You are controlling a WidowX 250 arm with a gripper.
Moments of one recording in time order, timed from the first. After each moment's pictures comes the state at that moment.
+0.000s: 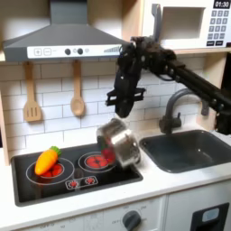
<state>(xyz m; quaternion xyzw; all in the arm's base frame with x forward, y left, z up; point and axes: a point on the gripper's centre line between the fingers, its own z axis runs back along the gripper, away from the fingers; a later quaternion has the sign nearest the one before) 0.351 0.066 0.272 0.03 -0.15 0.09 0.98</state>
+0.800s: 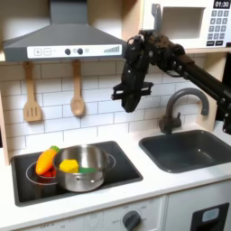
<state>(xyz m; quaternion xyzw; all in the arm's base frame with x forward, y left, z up) 0.345 0.055 0.281 0.02 -0.16 0.06 0.98</state>
